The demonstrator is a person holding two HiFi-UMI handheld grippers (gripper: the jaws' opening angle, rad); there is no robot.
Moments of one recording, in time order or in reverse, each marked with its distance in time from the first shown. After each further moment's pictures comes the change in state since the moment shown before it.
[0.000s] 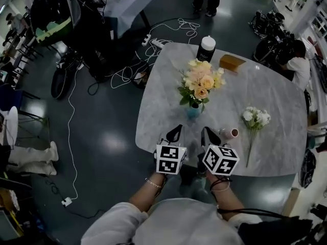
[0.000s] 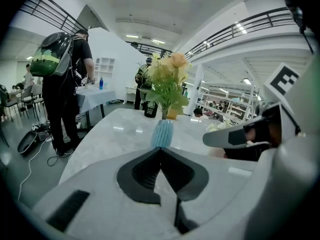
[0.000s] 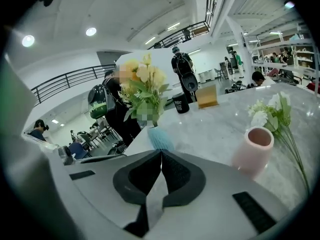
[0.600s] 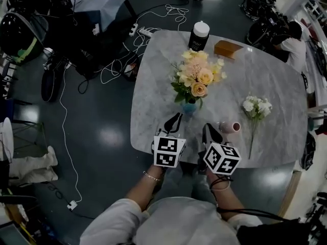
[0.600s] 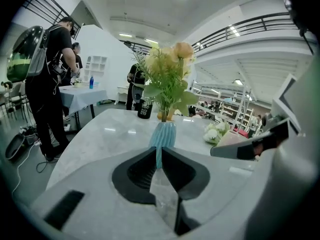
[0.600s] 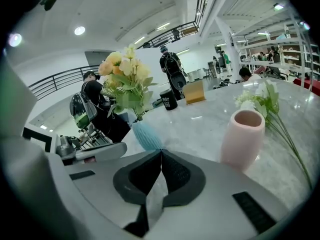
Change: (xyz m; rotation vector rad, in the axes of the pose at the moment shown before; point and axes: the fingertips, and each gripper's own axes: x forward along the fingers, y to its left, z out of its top) left arm 0.038 0.006 0.009 0.037 0.000 -0.096; right arm 0.011 -0.026 -0.016 0.072 -0.001 -0.106
